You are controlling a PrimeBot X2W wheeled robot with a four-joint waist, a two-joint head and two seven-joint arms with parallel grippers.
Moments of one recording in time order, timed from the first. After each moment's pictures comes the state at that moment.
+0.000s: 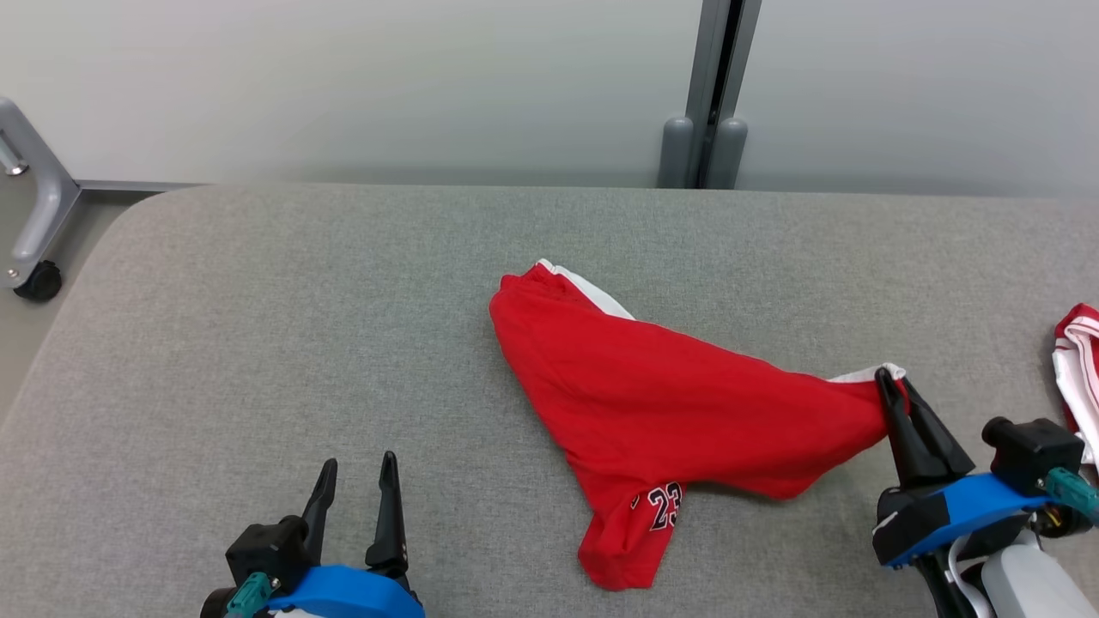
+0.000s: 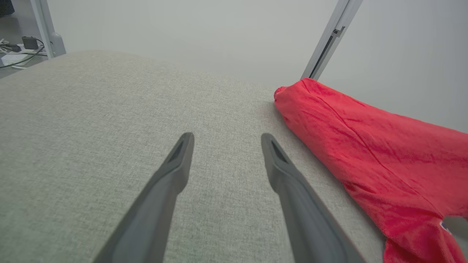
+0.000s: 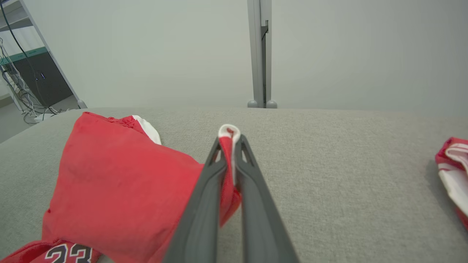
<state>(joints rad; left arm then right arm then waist) -0.07 0.05 -0.19 0.43 -0.36 -0.04 -0.26 -0.21 -0.26 0.15 0.43 0.38 0.13 -0.26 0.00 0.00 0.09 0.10</state>
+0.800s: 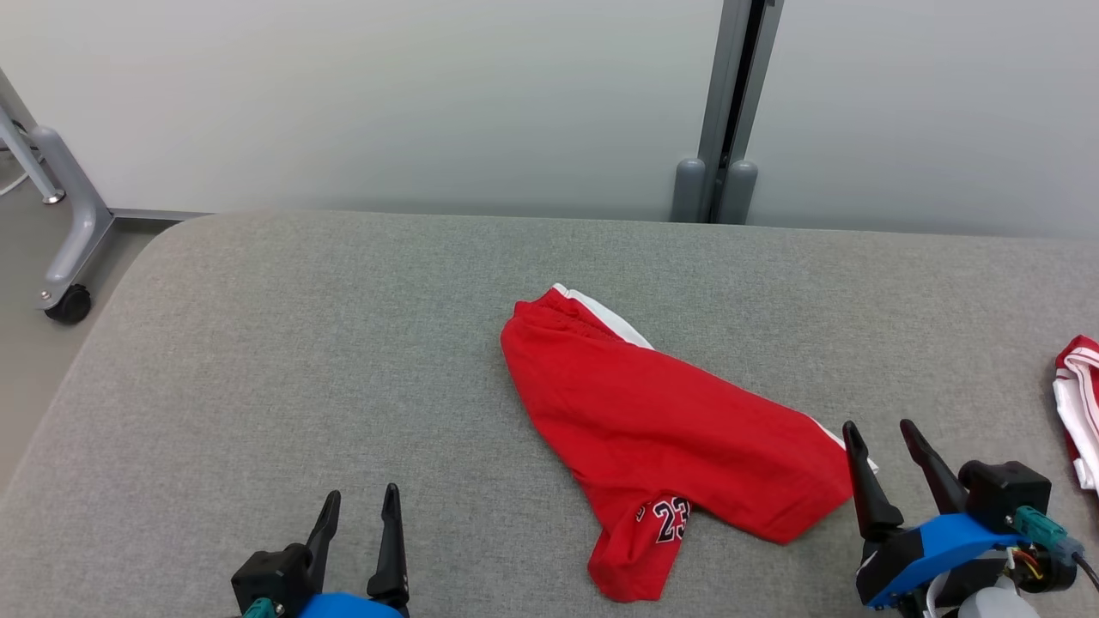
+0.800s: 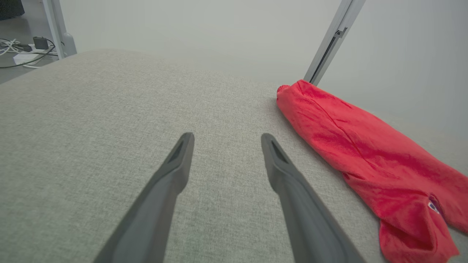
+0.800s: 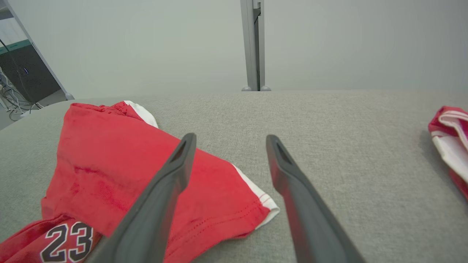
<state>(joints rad) -0.02 0.05 -0.19 0.45 -0.35 -0.05 -0.26 -0.19 -0.17 0.05 0.55 0.28 0.13 -0.26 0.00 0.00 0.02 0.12</state>
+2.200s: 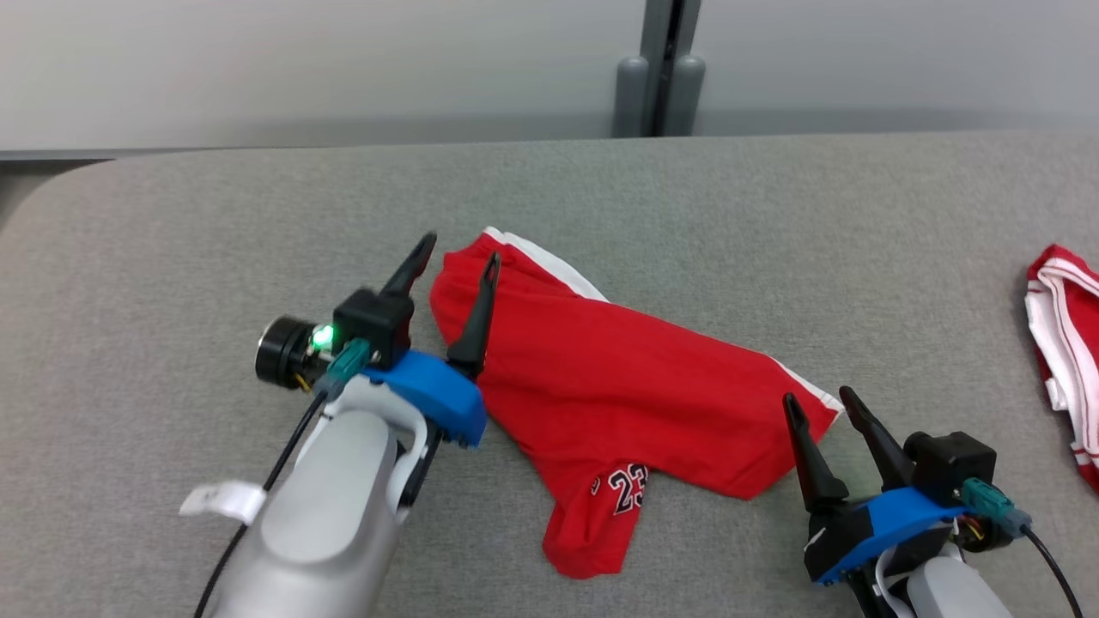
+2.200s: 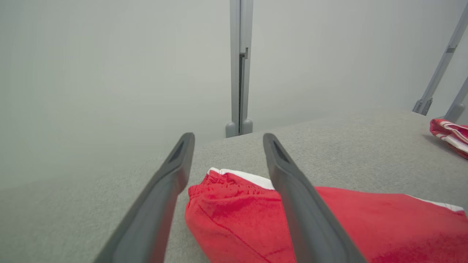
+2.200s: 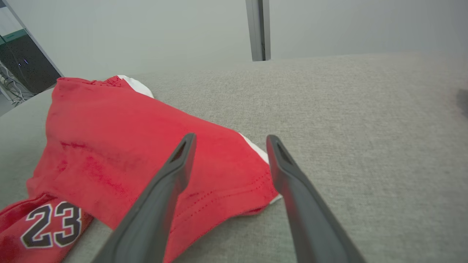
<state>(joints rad) -0.51 0.05 -0.36 0.63 -0.22 -0.12 -0.26 -0.23 -0.13 0.14 0.51 0.29 0.13 -0.26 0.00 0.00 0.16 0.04</state>
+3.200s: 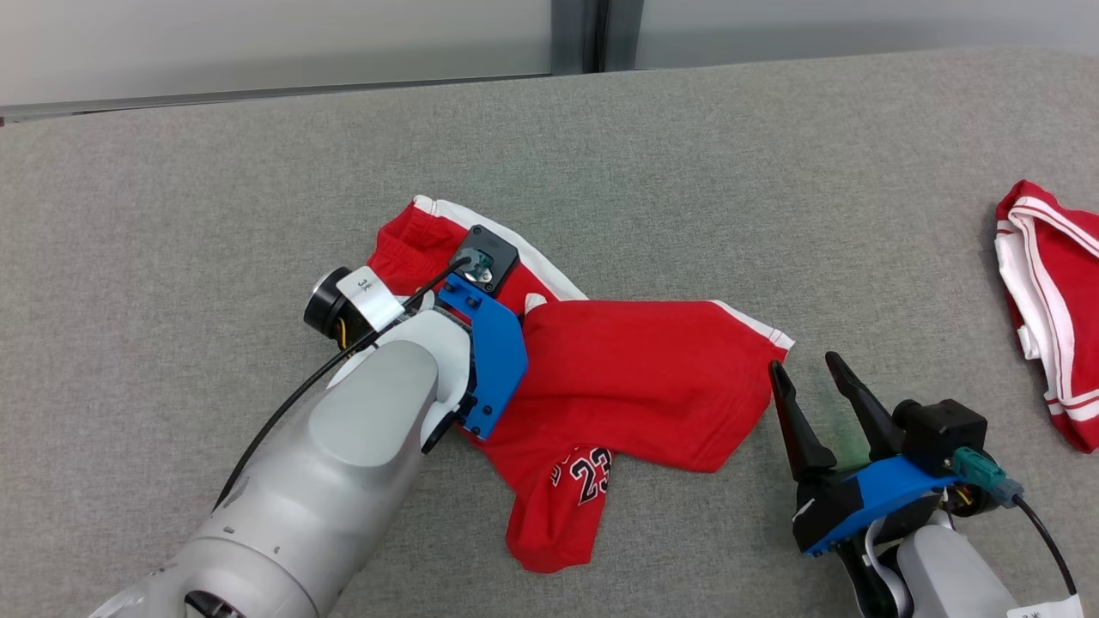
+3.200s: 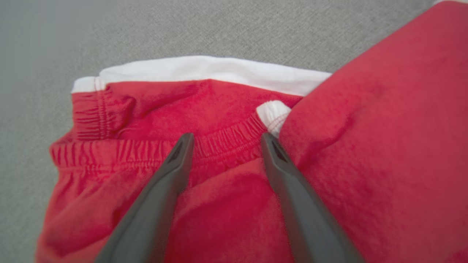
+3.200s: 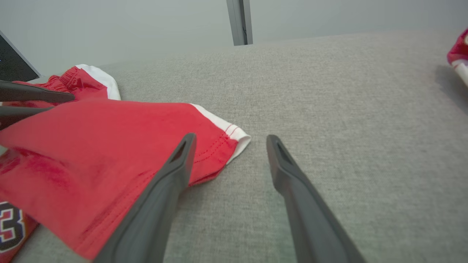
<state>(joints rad) -0.92 0.06 -0.95 1.06 -0.53 -0.13 0.23 -0.29 -0.13 0.17 0.51 0.30 0.13 -0.26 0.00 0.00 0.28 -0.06</state>
